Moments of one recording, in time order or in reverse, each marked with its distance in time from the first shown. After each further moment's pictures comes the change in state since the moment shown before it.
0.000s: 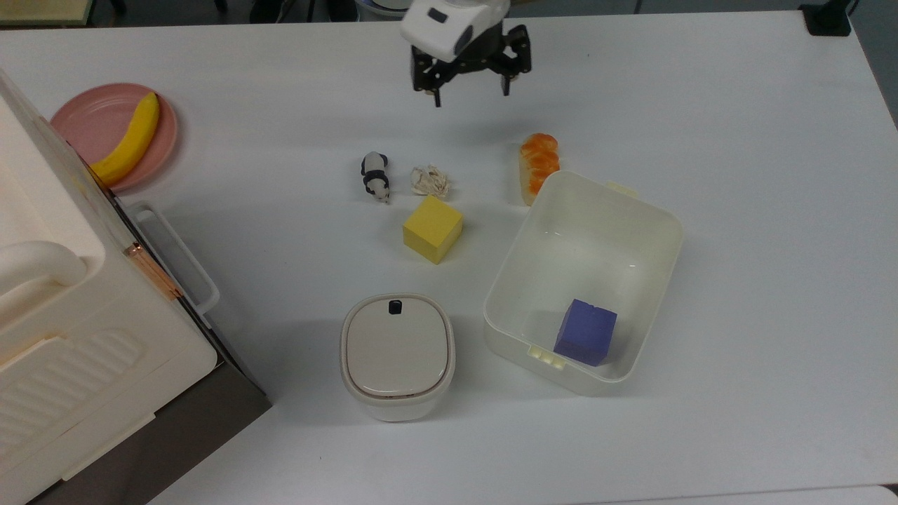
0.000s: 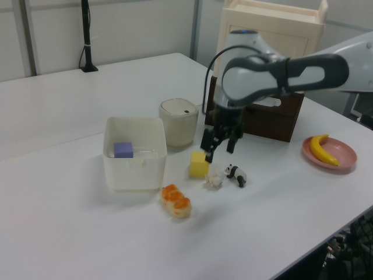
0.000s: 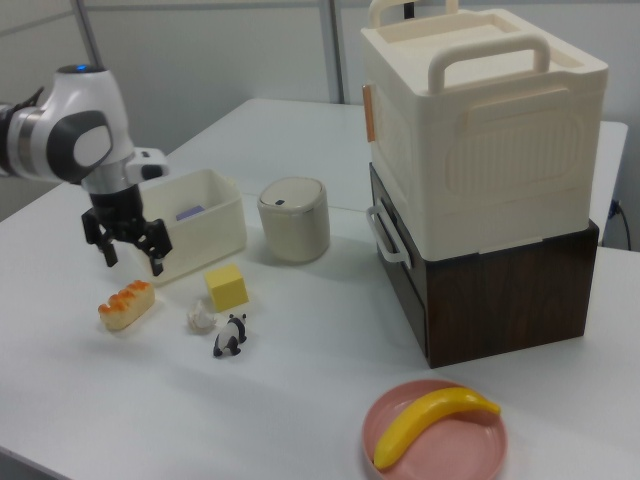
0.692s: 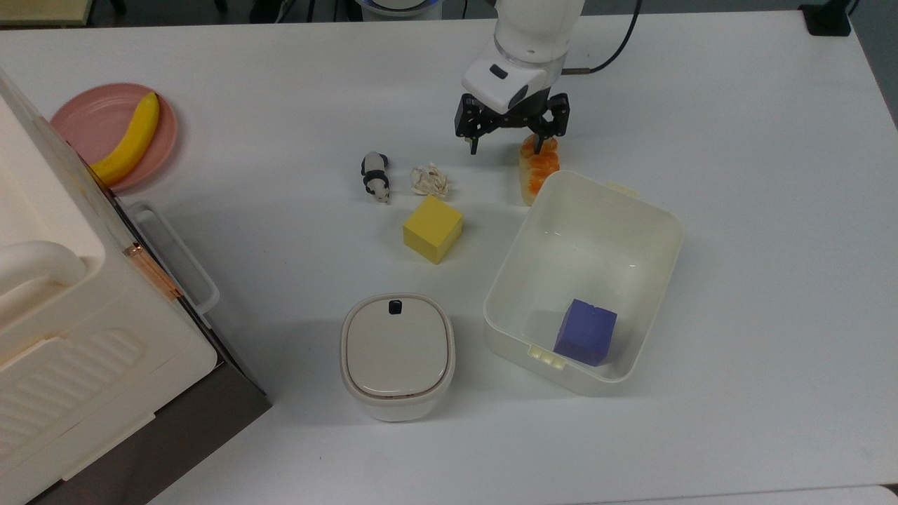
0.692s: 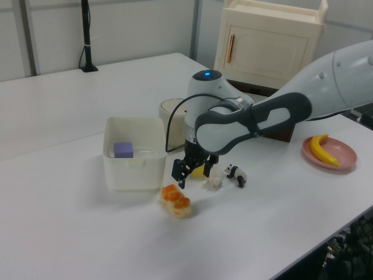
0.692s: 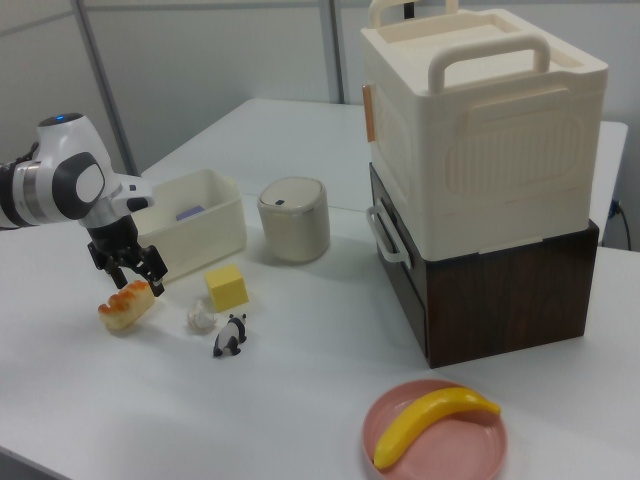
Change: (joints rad) arm 0.105 0.175 0.011 -0.014 -0.156 0.236 0.313
